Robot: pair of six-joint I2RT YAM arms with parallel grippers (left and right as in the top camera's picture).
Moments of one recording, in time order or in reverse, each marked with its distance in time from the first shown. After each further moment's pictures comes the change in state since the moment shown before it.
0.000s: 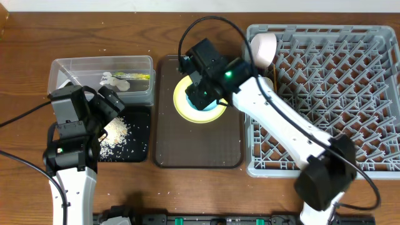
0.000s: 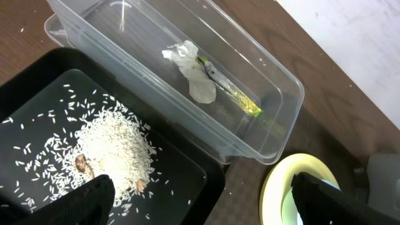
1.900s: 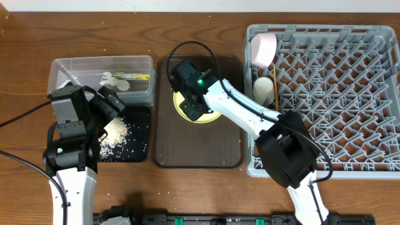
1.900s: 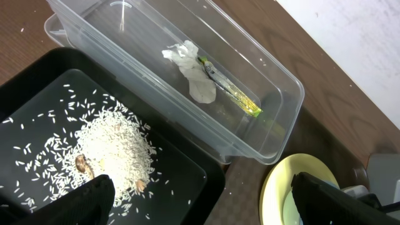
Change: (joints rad) left arm 0.000 0.000 0.000 0.000 0.000 0.000; right arm 0.046 0.267 0.000 0.064 0.095 -0.038
